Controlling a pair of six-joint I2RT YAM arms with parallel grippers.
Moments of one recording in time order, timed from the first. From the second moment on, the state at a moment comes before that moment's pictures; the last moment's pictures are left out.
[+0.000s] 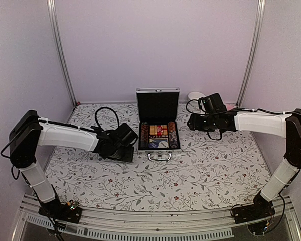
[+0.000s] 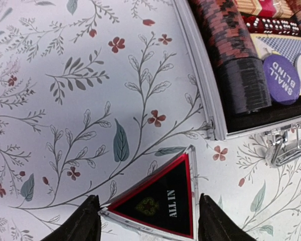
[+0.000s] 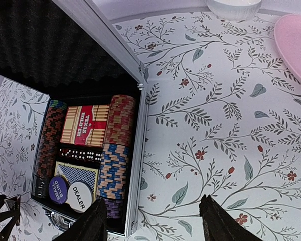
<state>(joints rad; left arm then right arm) -0.89 1.74 1.02 -0.41 -0.39 -0.68 0.57 1.64 1.12 -0.21 0.13 0.49</state>
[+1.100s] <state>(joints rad) -0.87 2.19 1.54 -0.11 -0.27 -0.32 0.57 1.55 1.06 -0.19 0.17 0.51</state>
